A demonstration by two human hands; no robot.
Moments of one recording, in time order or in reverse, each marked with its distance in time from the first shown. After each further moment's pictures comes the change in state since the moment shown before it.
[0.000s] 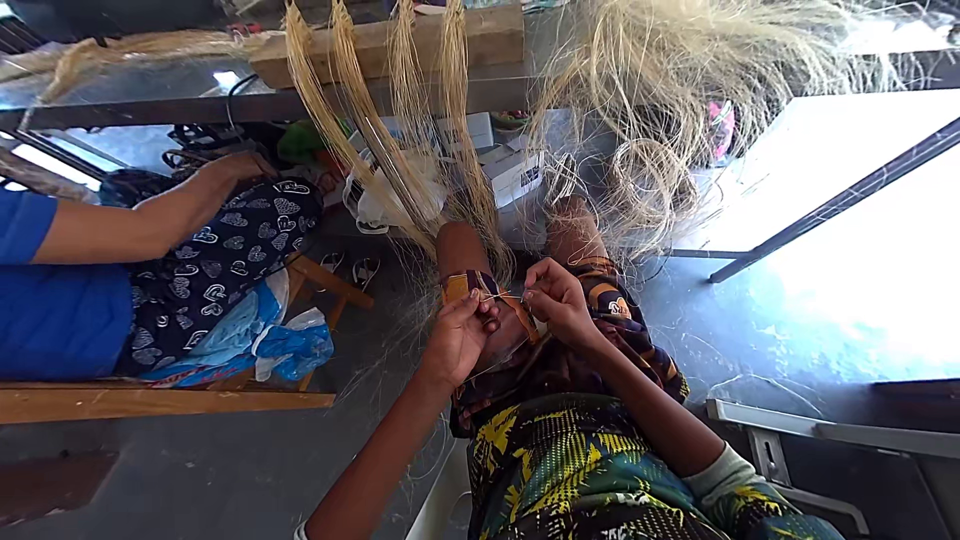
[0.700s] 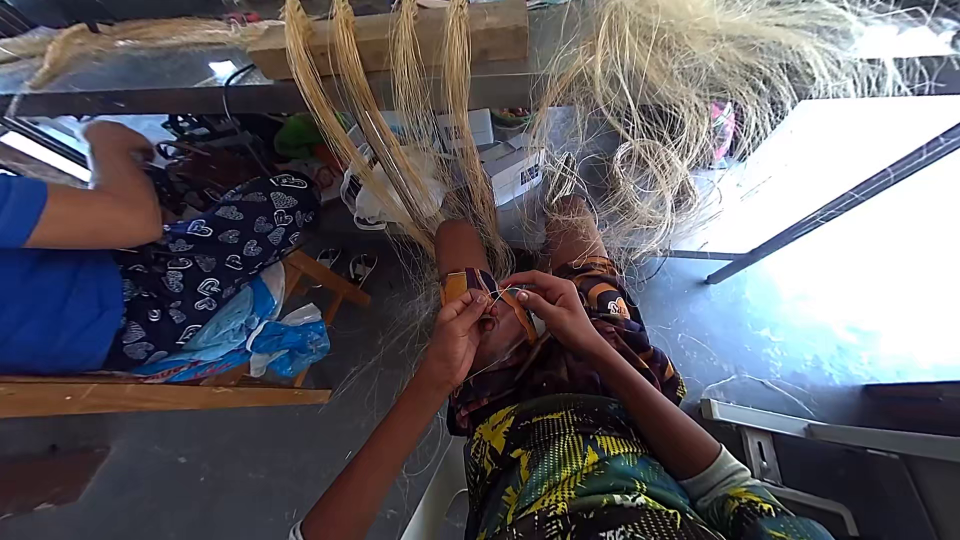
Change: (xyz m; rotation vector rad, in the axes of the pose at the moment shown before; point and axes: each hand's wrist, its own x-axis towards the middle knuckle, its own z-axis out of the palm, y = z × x) left_hand -0.001 -0.005 -0.005 0.216 -0.044 0.125; right_hand 0.000 -0.015 0.006 -0.164 -0.080 0.019
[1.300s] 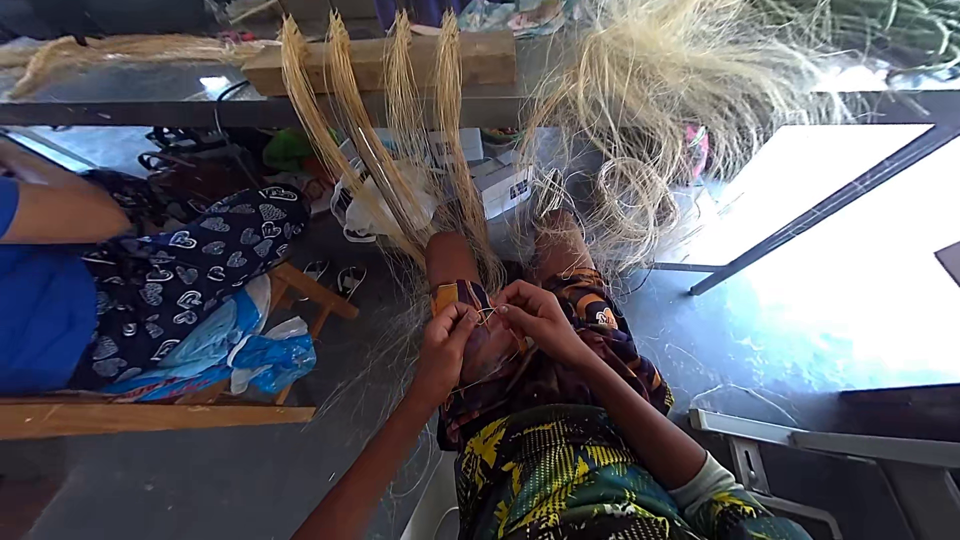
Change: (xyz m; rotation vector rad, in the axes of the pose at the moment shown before) left_hand -0.003 -0.008 -0.016 0.442 -0.046 0.284; right_hand 0.003 -0.010 0.010 -0.015 -0.032 0.089
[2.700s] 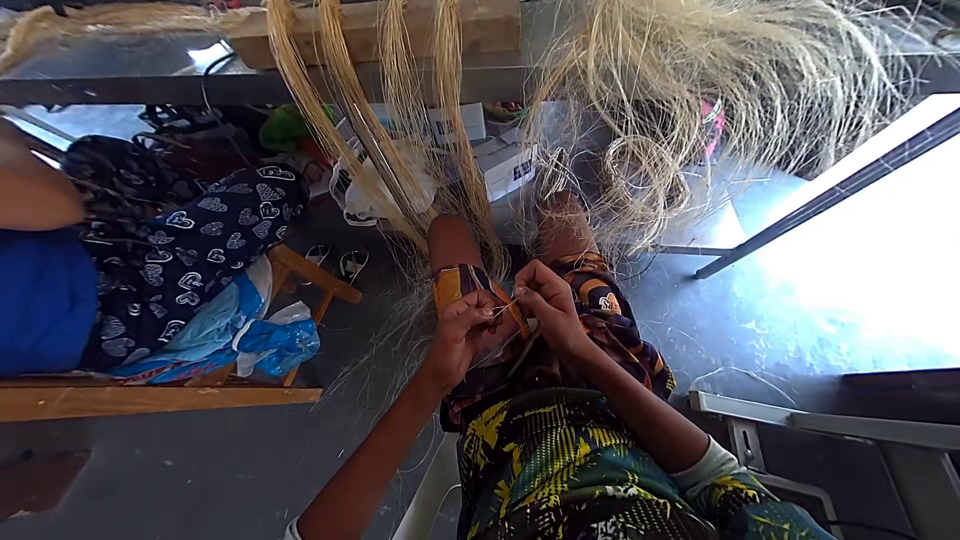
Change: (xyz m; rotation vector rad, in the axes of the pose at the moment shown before) left_hand 0.004 0.004 0.013 -0.434 -0.175 -0.148; right_hand -0.006 0.007 0.005 0.047 0.141 -0.163
